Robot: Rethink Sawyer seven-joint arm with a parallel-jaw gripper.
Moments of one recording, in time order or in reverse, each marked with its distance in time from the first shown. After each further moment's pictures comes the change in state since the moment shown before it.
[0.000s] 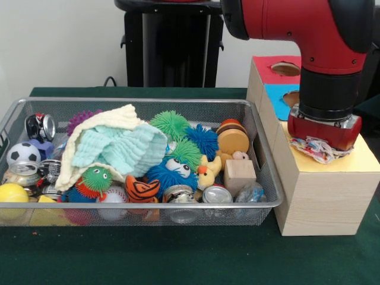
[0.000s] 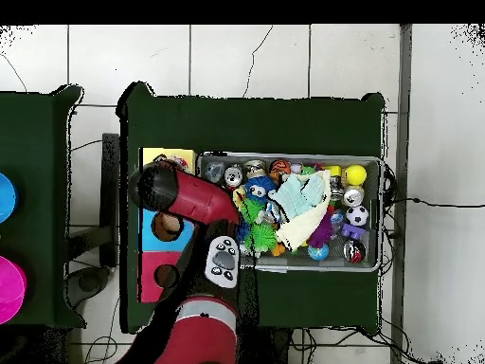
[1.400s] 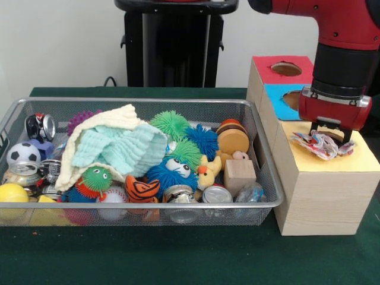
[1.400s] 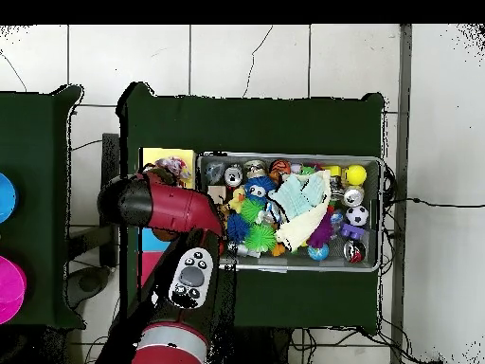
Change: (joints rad) arm 0.100 -0.036 -0.092 0.007 -0.116 -0.026 0.000
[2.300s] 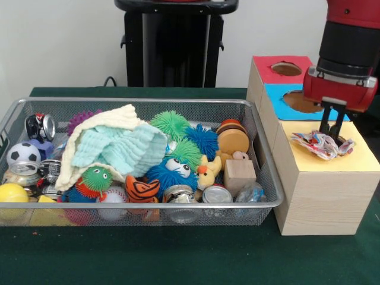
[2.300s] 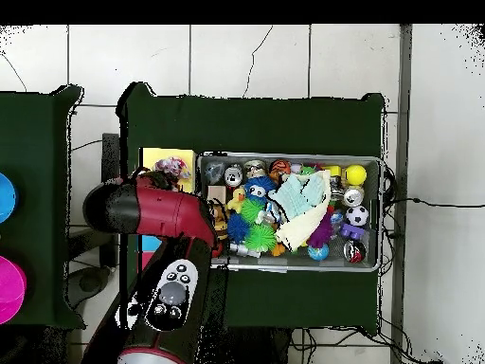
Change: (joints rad) arm 0.056 -0.041 -0.073 -0.003 -0.038 0.067 0.000
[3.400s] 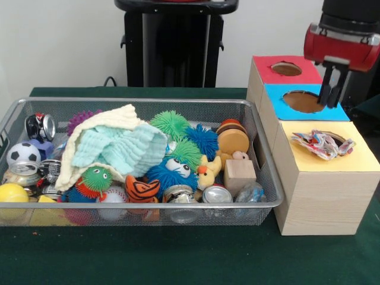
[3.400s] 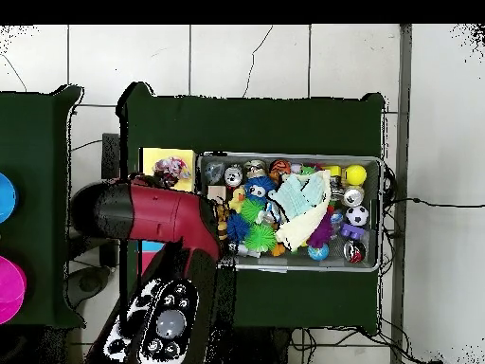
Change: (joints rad) arm -0.002 -0.120 -0.025 0.002 -0.058 0.196 0.000
